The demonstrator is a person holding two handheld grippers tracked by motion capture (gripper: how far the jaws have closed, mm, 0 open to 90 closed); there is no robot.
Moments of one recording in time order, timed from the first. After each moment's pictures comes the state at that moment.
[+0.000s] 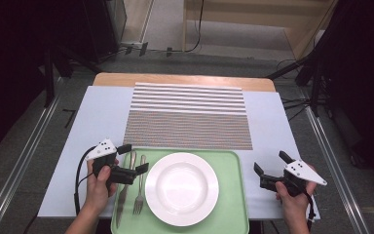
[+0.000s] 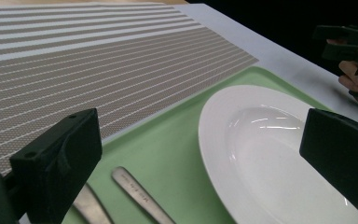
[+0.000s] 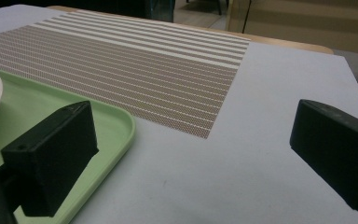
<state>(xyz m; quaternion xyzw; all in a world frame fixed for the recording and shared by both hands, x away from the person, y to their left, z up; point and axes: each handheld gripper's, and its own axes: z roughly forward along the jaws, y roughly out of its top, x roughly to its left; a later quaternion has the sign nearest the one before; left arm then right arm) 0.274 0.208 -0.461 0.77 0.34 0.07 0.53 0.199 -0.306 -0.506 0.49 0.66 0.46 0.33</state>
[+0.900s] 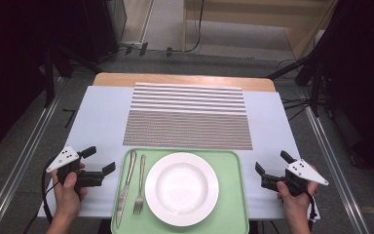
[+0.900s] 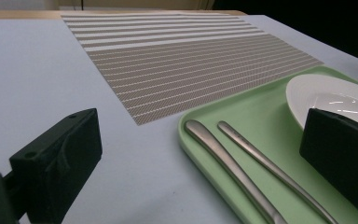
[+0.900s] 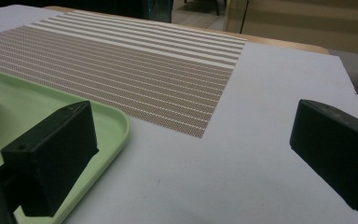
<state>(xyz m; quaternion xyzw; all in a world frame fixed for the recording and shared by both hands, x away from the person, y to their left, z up) 0.263 0.292 -0.477 0.74 0.39 0.16 0.52 0.199 -0.310 -0.506 0.49 0.66 0.46 0.33</state>
